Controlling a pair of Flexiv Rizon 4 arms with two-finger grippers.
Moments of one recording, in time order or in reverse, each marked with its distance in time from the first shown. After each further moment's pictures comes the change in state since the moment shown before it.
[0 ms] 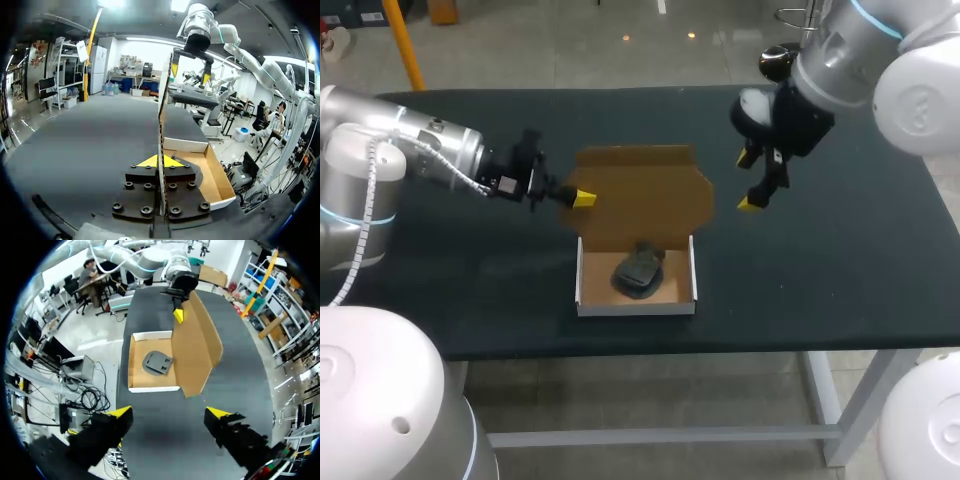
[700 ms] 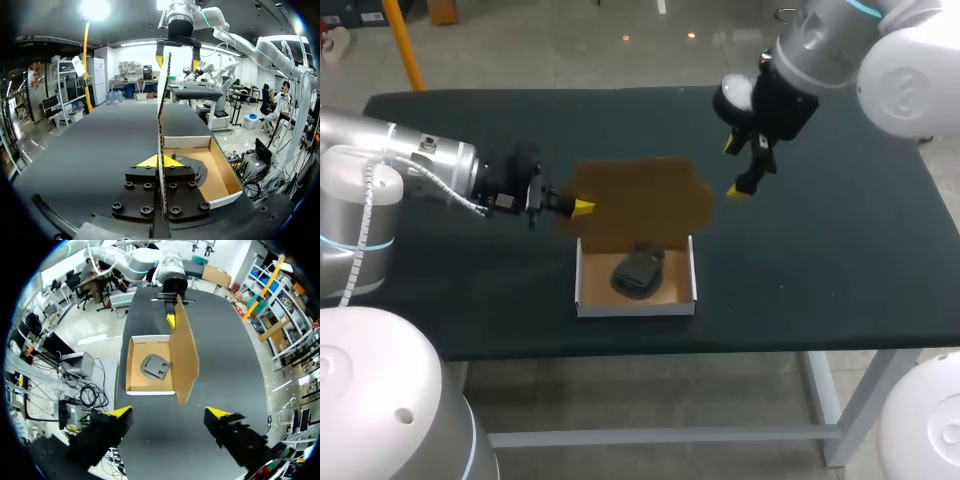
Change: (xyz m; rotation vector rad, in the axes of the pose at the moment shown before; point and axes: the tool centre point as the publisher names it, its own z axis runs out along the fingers) left arm 0.016 0.003 -0.001 -0.001 -0.088 0.163; right arm -0.009 0.022 -0.009 0.030 -0.007 -0.039
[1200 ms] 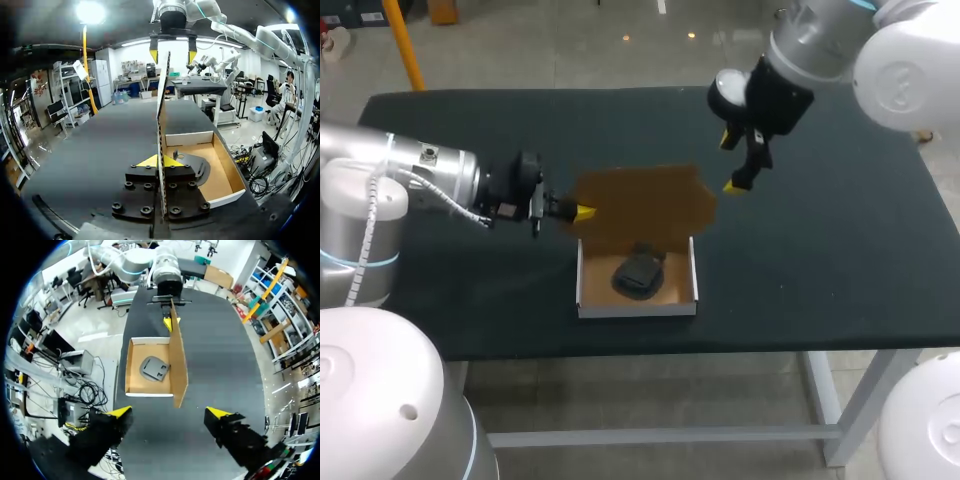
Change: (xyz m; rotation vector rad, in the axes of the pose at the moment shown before) left arm 0.008 0.001 0.001 -0.026 -0.065 0.055; right arm -0.003 0.008 -0.005 0.010 -0.004 -0.024
